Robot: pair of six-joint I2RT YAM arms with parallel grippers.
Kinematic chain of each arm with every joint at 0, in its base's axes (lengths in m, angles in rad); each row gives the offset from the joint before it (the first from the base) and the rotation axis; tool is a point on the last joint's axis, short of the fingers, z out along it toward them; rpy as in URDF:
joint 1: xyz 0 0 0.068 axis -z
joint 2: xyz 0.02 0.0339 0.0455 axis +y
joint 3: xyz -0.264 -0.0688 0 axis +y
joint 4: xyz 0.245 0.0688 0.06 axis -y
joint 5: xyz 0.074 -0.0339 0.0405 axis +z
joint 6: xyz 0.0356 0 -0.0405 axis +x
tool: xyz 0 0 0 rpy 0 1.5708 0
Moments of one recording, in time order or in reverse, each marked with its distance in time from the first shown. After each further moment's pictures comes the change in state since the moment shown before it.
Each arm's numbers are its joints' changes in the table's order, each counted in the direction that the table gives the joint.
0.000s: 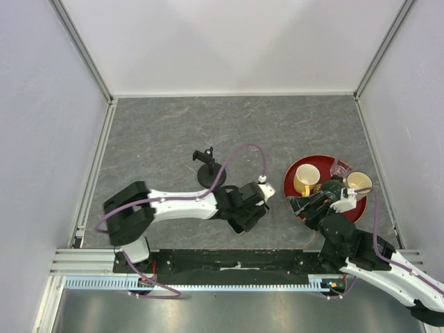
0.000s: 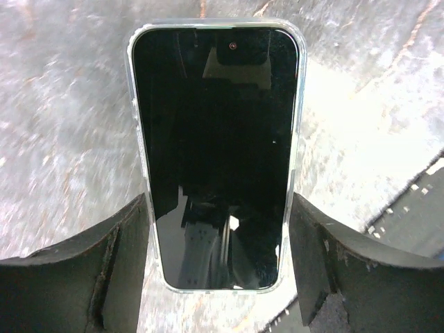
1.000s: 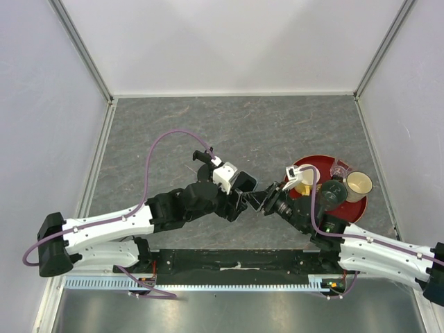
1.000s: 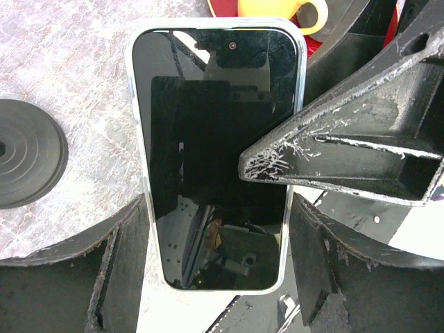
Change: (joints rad) left arm -0.006 -0.682 0.286 0.163 0.135 -0.184; right arm -0.002 0.647 0.039 1.023 0.394 -0.342
